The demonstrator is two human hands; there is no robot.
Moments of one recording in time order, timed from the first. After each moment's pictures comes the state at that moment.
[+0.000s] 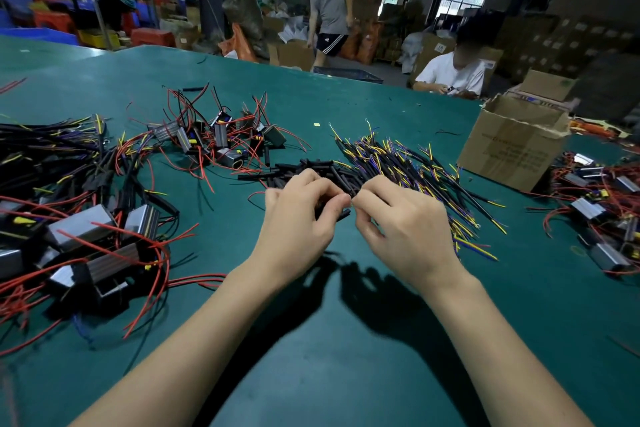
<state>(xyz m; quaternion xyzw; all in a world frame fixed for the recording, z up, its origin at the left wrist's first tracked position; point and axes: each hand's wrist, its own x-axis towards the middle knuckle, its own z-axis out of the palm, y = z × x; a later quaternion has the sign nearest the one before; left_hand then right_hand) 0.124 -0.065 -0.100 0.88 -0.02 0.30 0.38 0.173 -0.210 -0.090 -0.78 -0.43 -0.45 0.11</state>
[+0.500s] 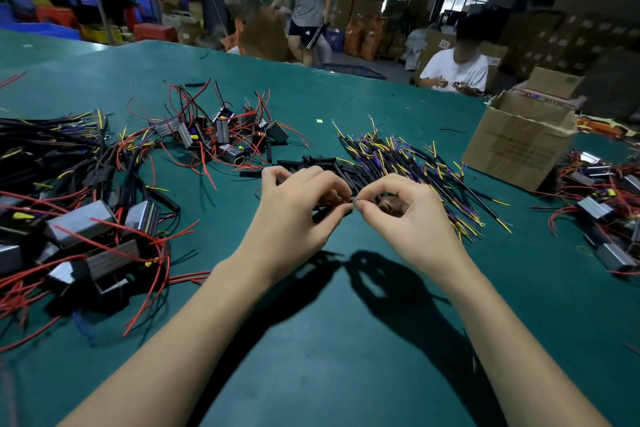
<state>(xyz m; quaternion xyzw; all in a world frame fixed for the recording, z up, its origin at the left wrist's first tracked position) 0.118 -0.050 -0.096 0.89 -0.11 0.35 0.26 0.183 -0.210 -0.094 -0.80 -0.33 -0.11 0.49</state>
